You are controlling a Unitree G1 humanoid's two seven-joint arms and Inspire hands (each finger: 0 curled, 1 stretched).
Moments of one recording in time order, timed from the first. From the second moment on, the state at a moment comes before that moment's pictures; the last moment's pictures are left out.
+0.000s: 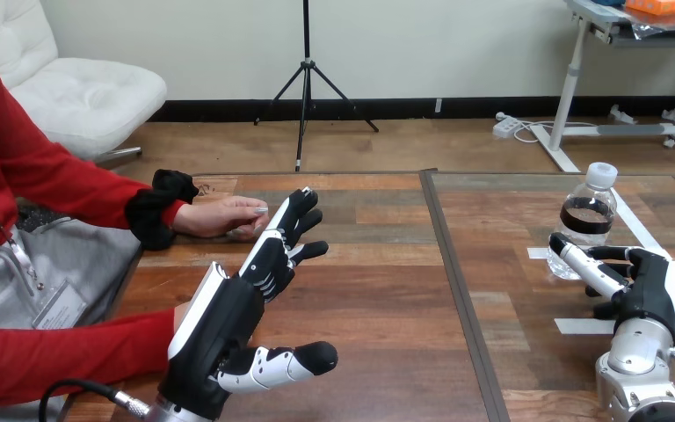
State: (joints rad) left arm -0.08 0.15 -0.09 0.72 -0.21 -1.15 -0.49; right arm -0.64 -0.31 -0.16 1.34 -0.12 -0.22 -0.43
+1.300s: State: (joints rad) left arm -0.09 0.14 -0.06 0.74 -0.22 -1.15 -0.52; right arm -0.64 -0.31 -0.15 1.34 -0.14 -0.18 -0.44
